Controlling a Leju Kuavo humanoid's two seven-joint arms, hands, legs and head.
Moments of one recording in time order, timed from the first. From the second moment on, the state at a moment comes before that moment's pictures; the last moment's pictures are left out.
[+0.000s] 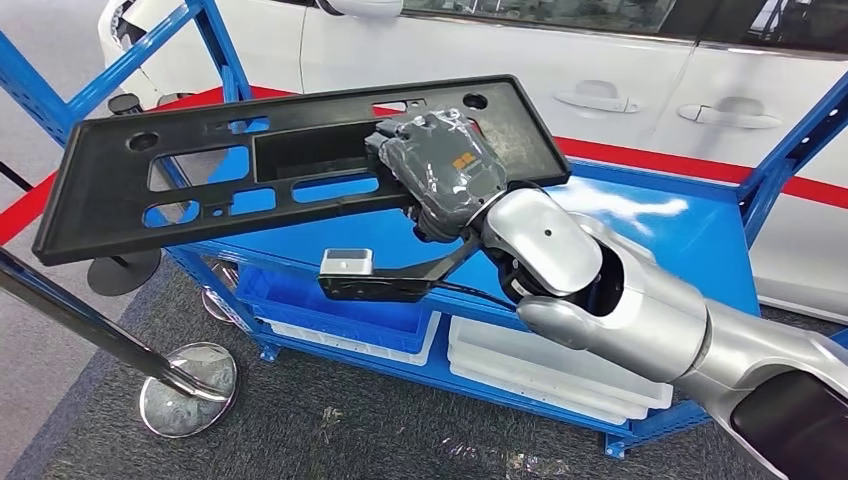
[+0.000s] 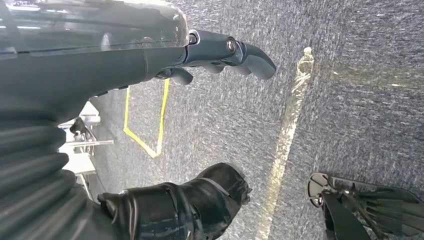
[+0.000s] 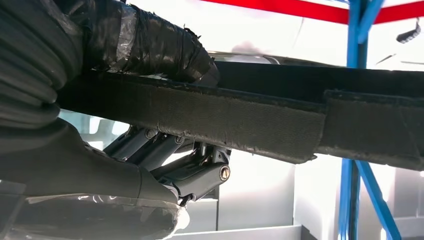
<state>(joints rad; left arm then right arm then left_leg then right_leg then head) -0.11 0.09 -1.20 -0.21 1.17 0.44 0.16 -1.09 -0.25 1.13 -1.57 0.74 0.12 0.31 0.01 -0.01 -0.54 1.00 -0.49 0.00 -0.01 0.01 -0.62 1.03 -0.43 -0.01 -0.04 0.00</state>
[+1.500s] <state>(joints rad) -0.11 0.10 -1.20 -0.21 1.13 0.43 0.15 -1.01 -0.30 1.12 -1.63 0.76 0.10 0.30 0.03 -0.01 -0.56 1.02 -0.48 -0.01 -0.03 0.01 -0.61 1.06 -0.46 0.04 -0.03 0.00</state>
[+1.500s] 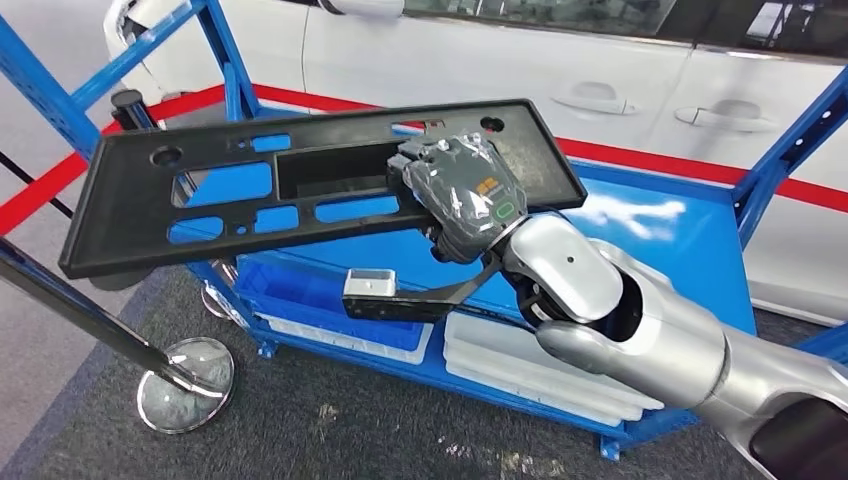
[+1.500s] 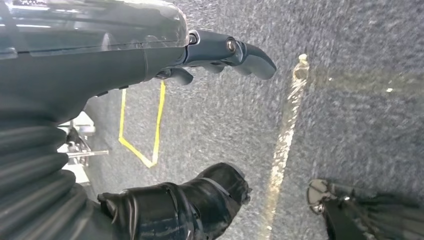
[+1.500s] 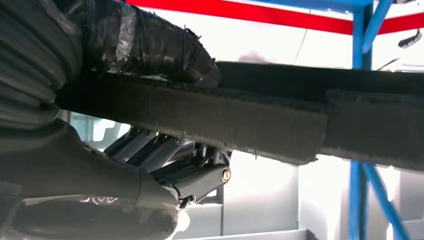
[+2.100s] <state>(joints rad) -0.12 0.10 -1.20 -0.21 1.13 0.43 0.15 -1.01 -0.30 1.12 -1.64 0.76 0.10 0.30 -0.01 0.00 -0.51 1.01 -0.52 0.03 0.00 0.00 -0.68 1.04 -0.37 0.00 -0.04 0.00</state>
